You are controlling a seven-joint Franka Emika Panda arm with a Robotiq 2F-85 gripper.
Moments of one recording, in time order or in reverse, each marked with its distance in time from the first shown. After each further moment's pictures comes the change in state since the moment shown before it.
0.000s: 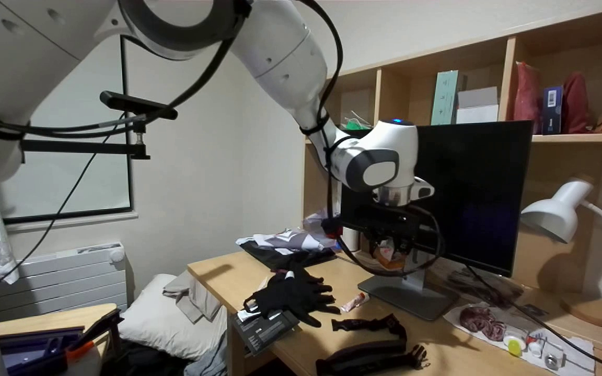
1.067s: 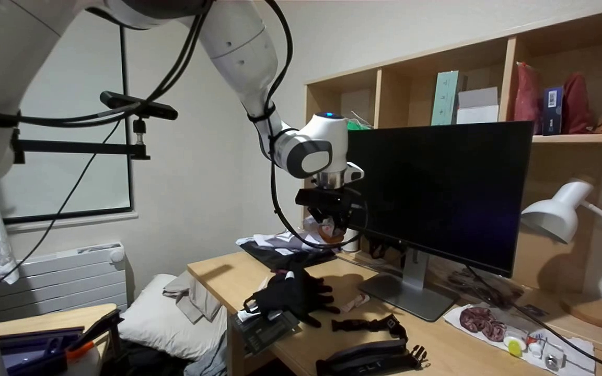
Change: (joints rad) arm 0.108 -0.176 0.103 -0.275 0.052 0.153 0.004
